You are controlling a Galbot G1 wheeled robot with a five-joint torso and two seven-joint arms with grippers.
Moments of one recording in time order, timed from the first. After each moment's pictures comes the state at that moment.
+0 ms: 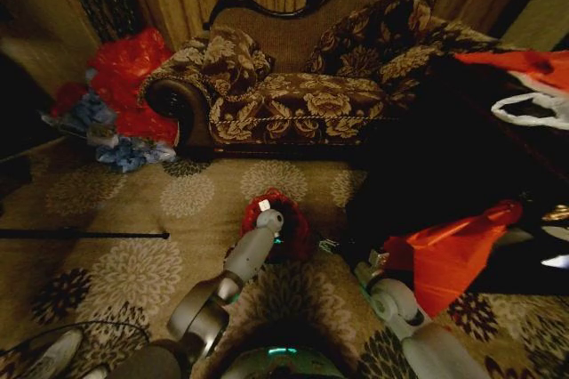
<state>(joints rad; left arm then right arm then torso) 0.48 -1.61 -0.04 -0.84 -0.99 0.43 -0.67 -1.25 1.02 0.24 1.91 0.70 -0.20 0.05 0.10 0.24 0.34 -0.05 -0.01</state>
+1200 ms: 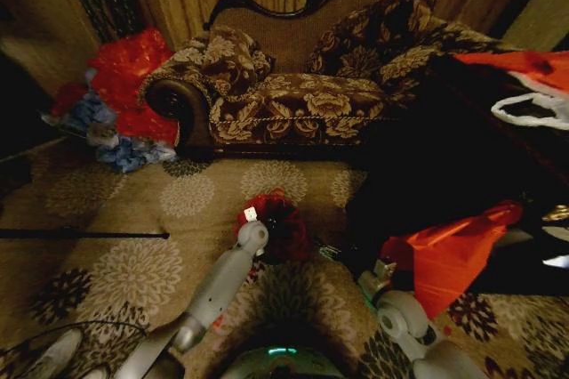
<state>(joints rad) 0.77 -1.35 -0.02 -1.48 -1.11 0.47 -0.74 -1.39 0.99 0.31 2.03 0.67 -0.18 0.03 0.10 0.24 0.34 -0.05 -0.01</state>
